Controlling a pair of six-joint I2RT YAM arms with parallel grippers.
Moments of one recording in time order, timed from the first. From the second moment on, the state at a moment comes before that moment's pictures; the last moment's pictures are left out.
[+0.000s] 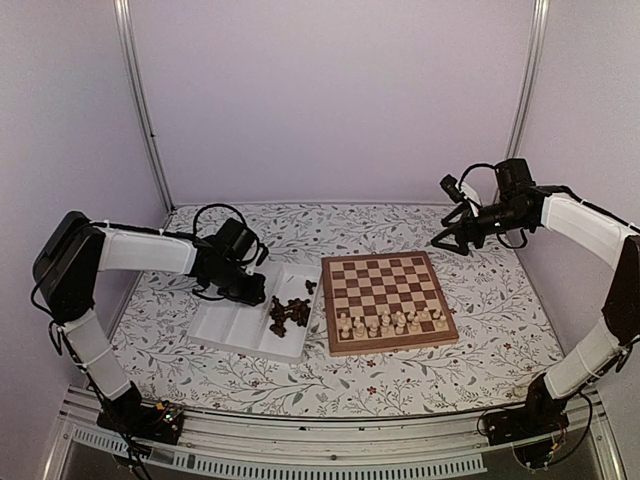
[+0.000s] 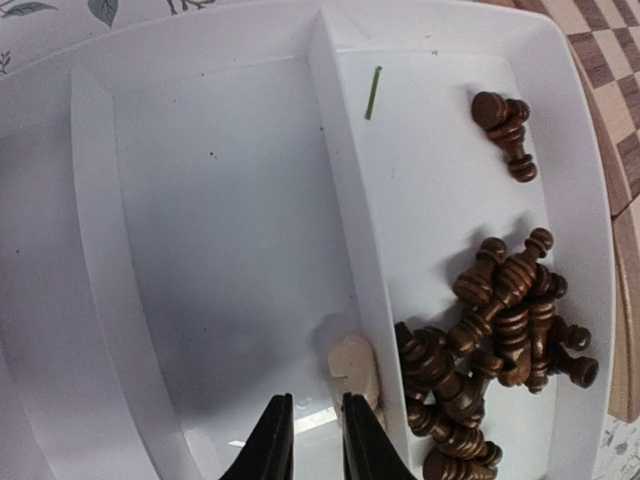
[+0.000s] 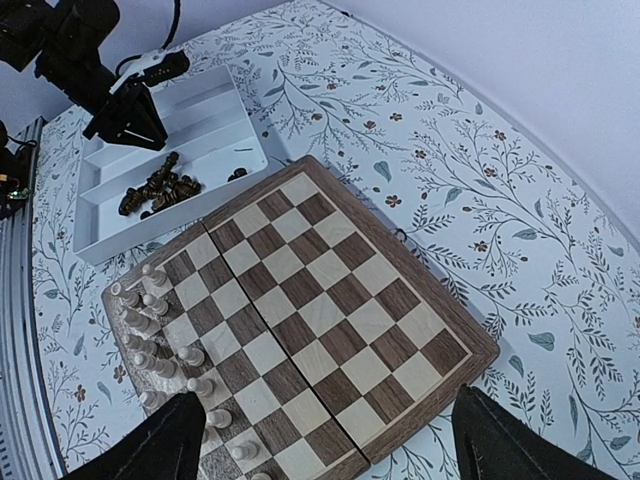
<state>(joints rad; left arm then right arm) -0.59 1.75 1.02 -0.36 0.03 -0.29 0.17 1.52 1.23 -0.58 -0.72 -0.57</state>
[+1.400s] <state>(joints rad) -0.63 1.77 1.00 -0.45 0.02 -0.29 0.17 1.52 1.23 -0.58 -0.78 -0.57</state>
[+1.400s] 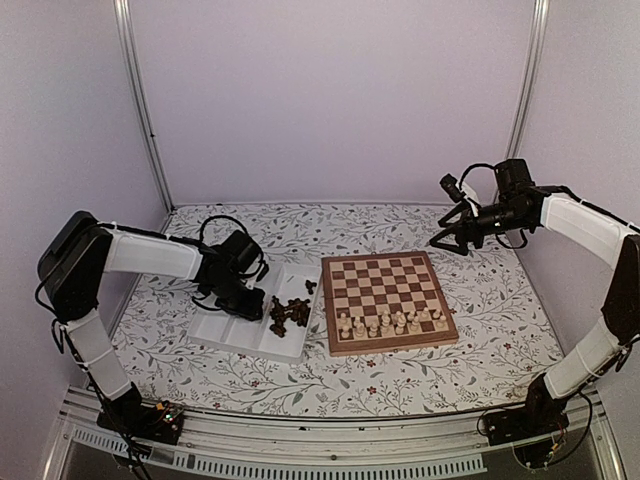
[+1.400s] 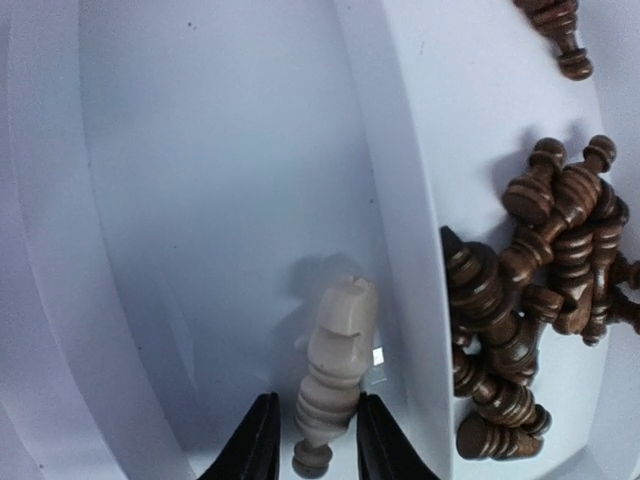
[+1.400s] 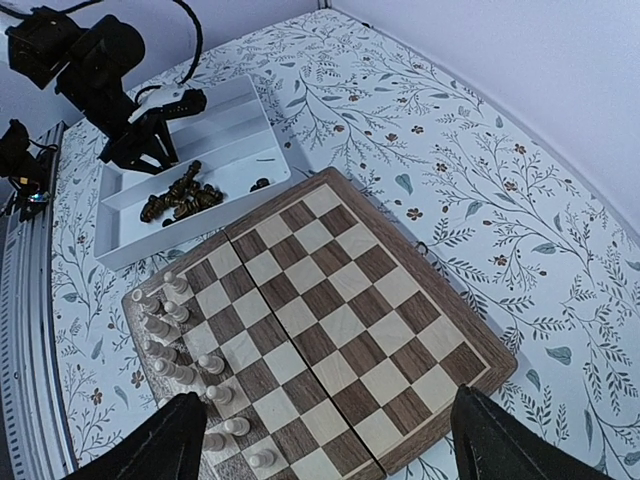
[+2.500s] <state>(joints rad) -0.85 1.44 0.99 -0.27 0.12 -0.09 0.47 1.87 1.69 -0.72 -0.94 -0.38</state>
